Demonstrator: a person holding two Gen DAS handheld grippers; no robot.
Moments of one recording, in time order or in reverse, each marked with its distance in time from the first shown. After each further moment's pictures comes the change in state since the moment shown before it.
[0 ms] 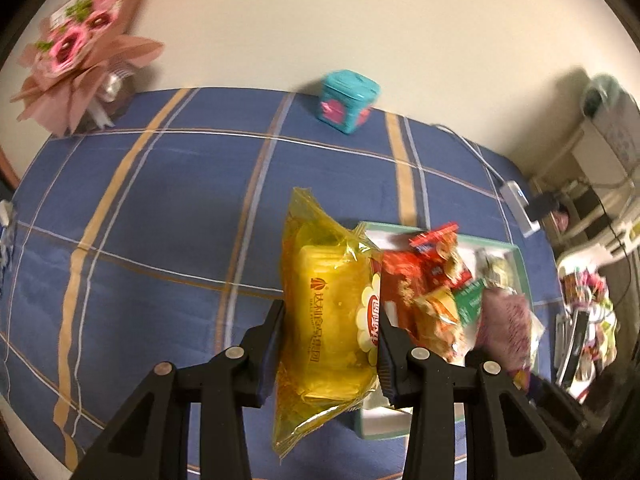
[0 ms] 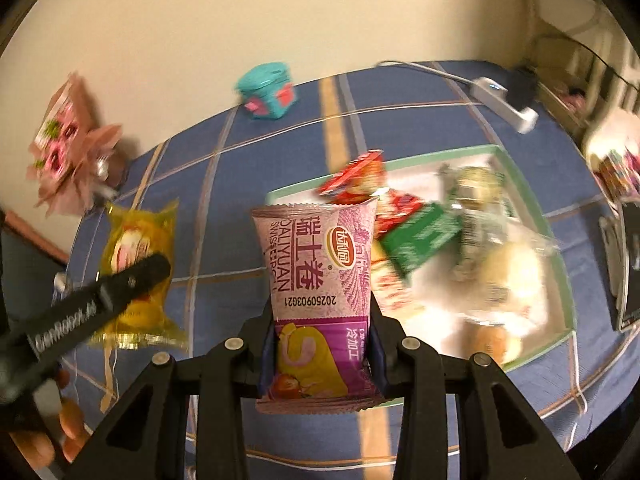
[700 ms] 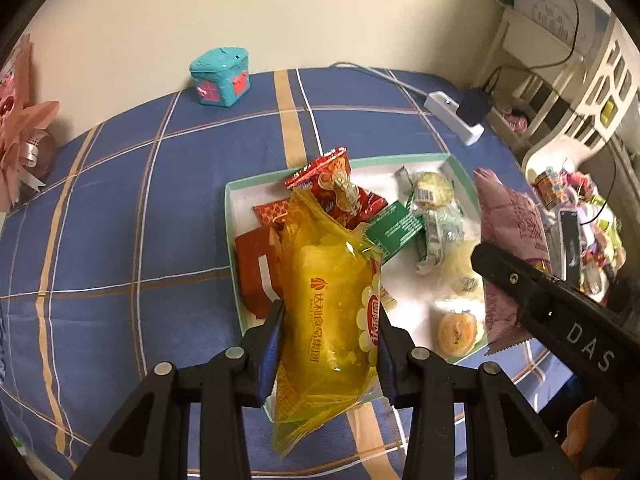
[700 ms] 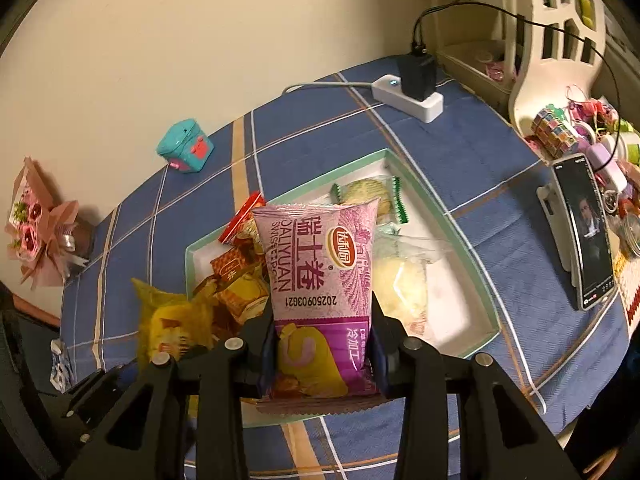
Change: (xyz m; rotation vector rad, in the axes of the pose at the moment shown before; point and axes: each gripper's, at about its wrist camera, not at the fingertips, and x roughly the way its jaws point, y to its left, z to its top) left arm 0.029 -0.111 -0.043 0.293 0.090 -0.011; right arm -0.026 -0.086 0.013 0.186 -0.056 -0.051
